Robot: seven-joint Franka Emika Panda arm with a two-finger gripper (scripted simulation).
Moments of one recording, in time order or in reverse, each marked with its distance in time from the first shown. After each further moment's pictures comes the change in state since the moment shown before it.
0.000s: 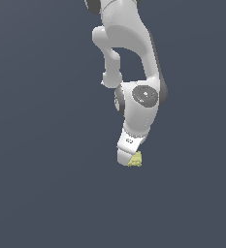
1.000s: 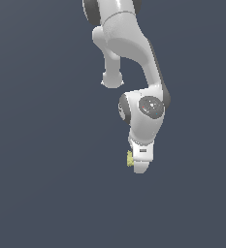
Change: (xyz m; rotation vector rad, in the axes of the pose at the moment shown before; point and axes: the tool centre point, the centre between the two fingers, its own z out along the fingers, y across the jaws) arm 0.028 -0.002 0.024 0.017 0.021 -0.421
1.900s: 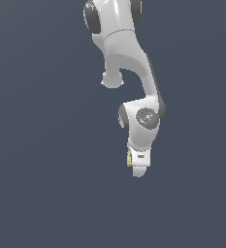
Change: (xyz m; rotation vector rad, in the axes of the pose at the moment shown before) arm 0.001 -0.001 0.047 0.002 0.001 -0.019
